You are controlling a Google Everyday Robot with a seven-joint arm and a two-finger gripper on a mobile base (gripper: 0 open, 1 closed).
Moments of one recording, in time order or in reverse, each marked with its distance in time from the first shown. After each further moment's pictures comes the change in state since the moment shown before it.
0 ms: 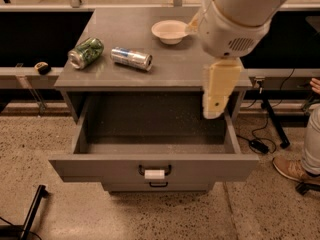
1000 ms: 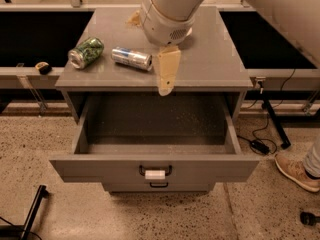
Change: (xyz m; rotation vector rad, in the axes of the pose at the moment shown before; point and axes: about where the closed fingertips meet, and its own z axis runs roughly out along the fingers) arm -0.080 -0.077 0.071 0.022 -0.172 -0.339
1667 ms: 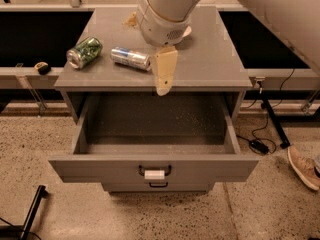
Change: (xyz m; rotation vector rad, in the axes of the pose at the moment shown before) arm -0.005 -0.005 0.008 -0.007 -0.010 -0.032
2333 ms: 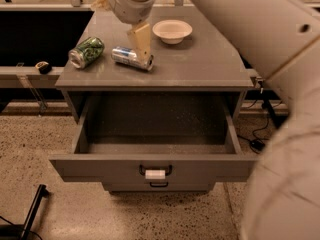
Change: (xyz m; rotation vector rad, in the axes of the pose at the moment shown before) arm 0.006 -0.103 0.039 0.076 0.051 -0.308
